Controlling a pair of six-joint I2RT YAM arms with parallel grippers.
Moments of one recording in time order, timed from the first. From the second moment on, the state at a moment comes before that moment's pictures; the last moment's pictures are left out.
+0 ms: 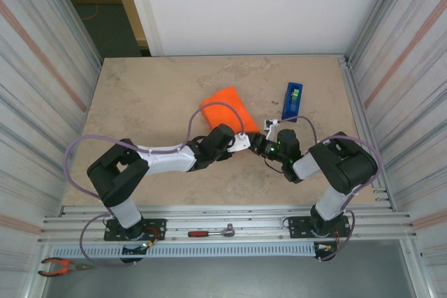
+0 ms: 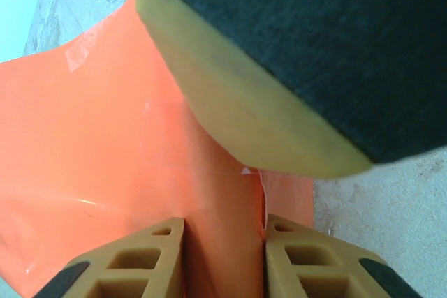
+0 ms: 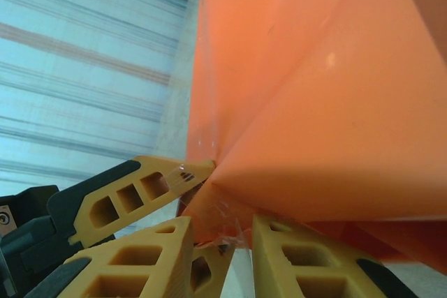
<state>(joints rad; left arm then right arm) -0.93 1.70 0.88 0.08 -0.30 0.63 0.50 1.70 0.34 1.10 -0.45 1.05</state>
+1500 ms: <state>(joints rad) -0.93 1.70 0.88 0.08 -0.30 0.63 0.49 1.57 0.35 0.79 -0.52 0.96</state>
